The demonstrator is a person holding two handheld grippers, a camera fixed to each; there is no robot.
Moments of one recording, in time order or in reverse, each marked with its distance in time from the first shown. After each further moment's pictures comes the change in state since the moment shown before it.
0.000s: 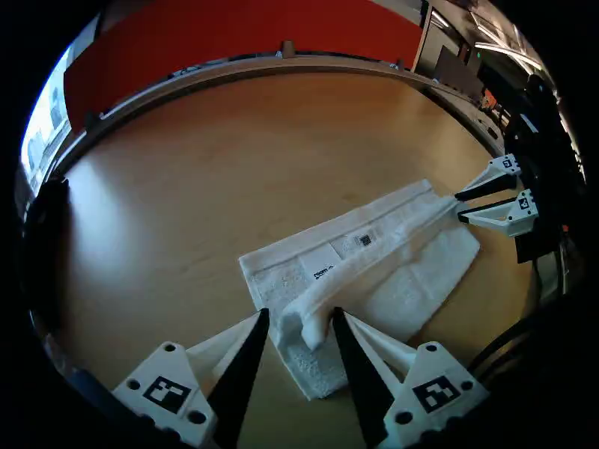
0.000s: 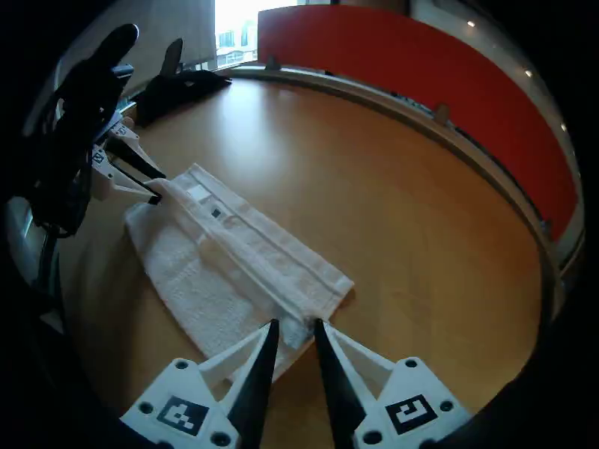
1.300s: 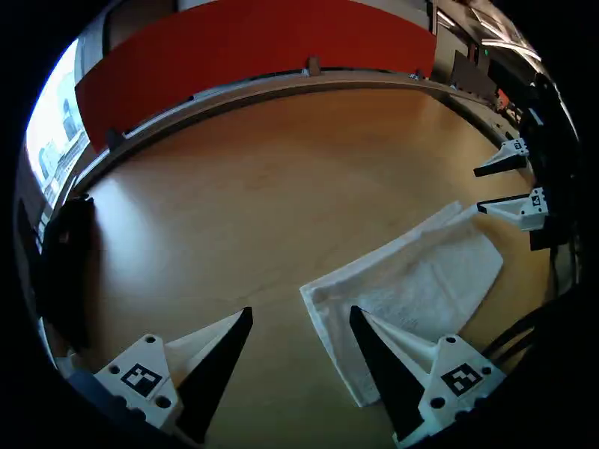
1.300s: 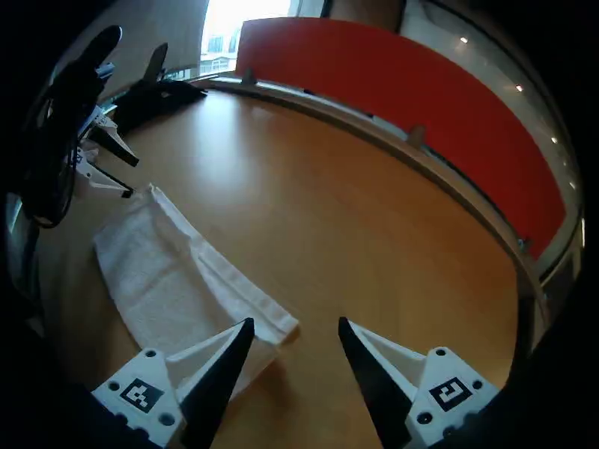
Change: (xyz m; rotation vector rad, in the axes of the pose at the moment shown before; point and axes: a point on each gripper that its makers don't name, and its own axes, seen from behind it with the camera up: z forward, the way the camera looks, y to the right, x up) left arm 0.032 -0.053 -0.016 0.122 0.058 0.013; right arm 0.039 0.051 -0.001 -0.139 0.067 -0.026
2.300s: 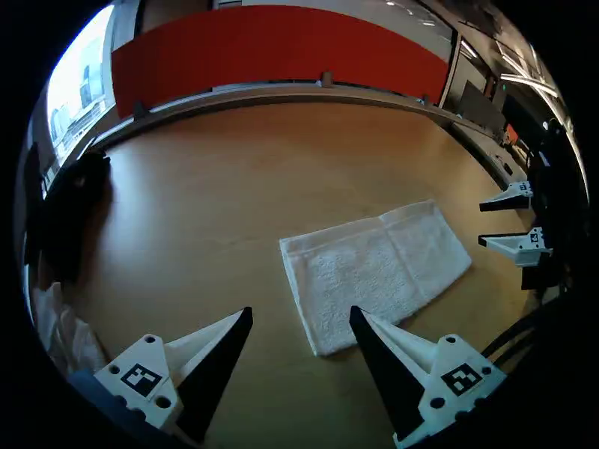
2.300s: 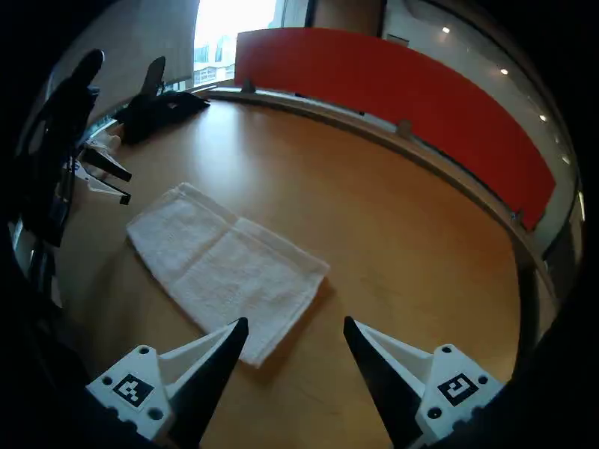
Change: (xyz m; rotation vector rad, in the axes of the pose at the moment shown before) left arm -0.048 0.032 -0.054 -0.016 0.047 -0.156; right arm -0.045 -0.044 -0.060 0.010 0.013 0.084
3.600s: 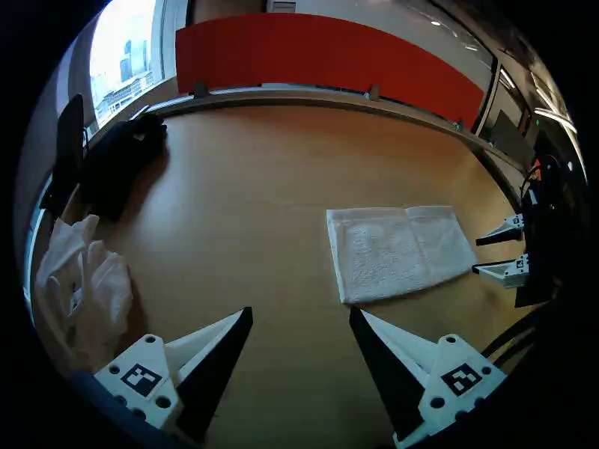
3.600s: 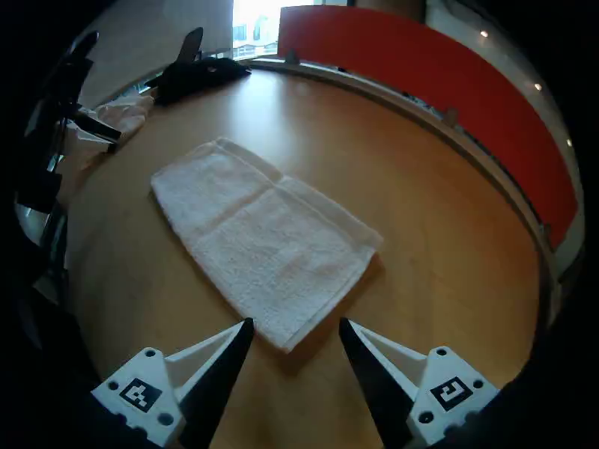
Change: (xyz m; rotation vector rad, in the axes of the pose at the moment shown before) left arm -0.048 -0.026 -0.070 0.137 0.024 -0.166; right arm -0.035 -0.033 0.020 0.151 -0.107 -0.112
